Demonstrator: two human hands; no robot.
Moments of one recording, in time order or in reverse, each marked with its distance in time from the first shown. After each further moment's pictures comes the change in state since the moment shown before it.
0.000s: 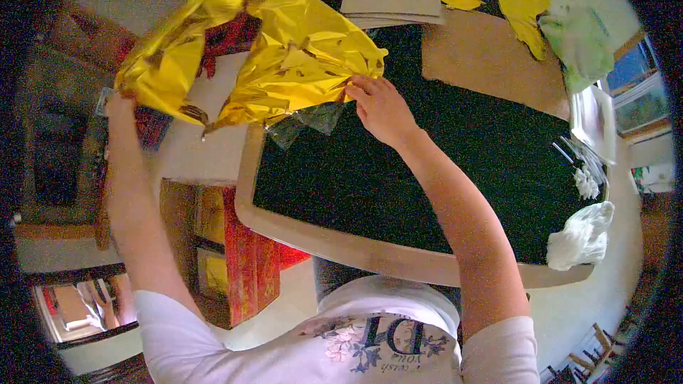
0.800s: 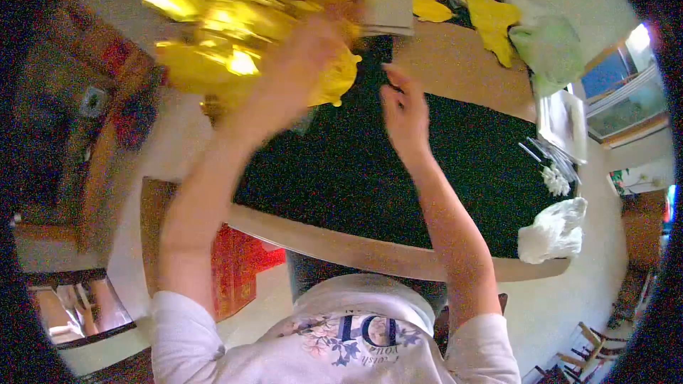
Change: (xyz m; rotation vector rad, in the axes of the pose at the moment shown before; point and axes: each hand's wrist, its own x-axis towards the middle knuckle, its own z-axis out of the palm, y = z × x) left_hand -0.341 0.270 -0.106 -0.912 0.656 1.326; right_hand -0.039 -0.002 -0.078 0.767 0.517 0.506
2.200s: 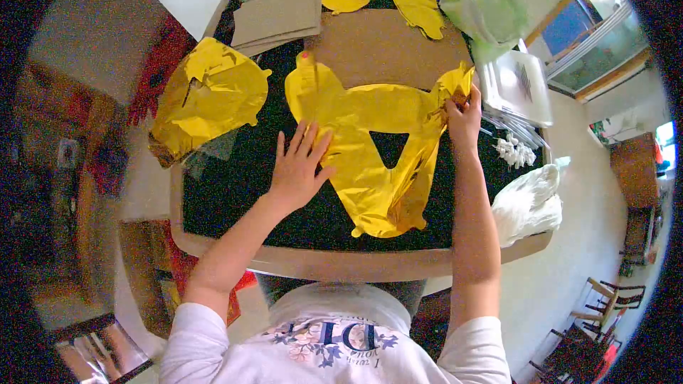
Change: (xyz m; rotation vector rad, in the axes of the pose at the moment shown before) left_hand -0.044 0.182 0.070 -0.205 -0.567 -0.226; right_hand 0.009 0.104 -0.258 -0.171 0.401 0.198
